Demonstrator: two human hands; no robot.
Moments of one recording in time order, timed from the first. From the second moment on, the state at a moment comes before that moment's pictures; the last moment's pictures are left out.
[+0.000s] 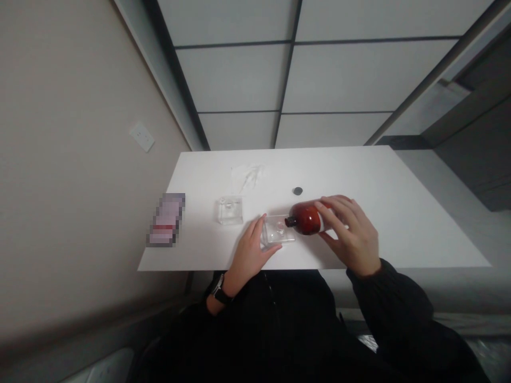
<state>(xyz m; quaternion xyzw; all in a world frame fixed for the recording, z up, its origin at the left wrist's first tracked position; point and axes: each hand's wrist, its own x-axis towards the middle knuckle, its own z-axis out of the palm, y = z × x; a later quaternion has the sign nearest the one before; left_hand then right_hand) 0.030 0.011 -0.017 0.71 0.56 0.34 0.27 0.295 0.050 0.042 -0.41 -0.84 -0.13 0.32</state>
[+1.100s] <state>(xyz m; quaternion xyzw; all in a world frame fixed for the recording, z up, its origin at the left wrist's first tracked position) 0.031 0.010 -0.017 0.72 0.56 0.33 0.26 0.294 0.051 0.052 -0.40 -0.86 -0.13 0.30</state>
